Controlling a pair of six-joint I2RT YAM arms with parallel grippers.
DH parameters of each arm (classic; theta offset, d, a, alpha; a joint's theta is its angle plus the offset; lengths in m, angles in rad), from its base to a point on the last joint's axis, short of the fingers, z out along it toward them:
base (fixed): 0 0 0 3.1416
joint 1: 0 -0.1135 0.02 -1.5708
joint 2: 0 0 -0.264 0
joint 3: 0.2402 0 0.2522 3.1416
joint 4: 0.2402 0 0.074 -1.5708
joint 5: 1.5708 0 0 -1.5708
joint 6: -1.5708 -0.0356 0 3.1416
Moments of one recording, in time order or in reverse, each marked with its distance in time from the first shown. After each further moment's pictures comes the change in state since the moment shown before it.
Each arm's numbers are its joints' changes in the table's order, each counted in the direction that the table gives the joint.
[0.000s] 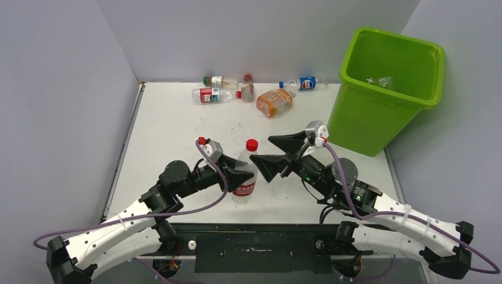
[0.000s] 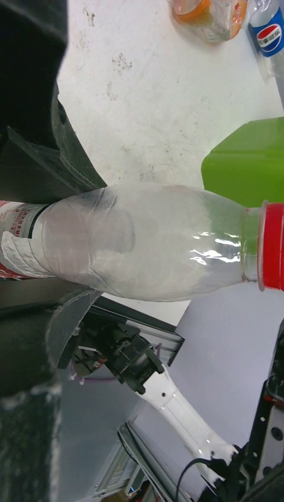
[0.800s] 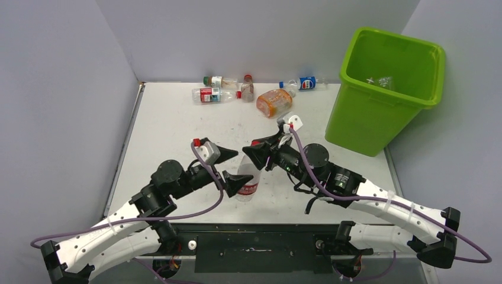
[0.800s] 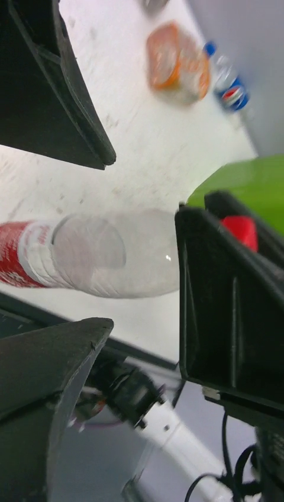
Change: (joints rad) left arm 0.037 0.040 0.069 0.158 -0.064 -0.160; right arm 0.019 -0.238 0.148 0.131 0.013 -0.042
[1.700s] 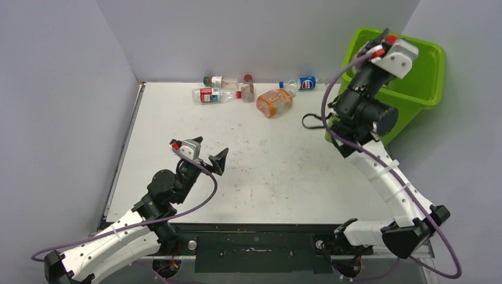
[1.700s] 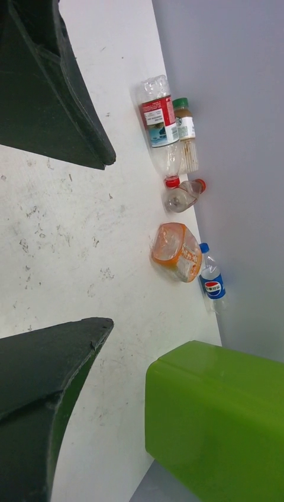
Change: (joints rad) left arm -0.079 0.097 -0.172 -0.207 -0.563 -0.177; right arm 0.383 -0.240 0.501 -0.972 0.706 1.205
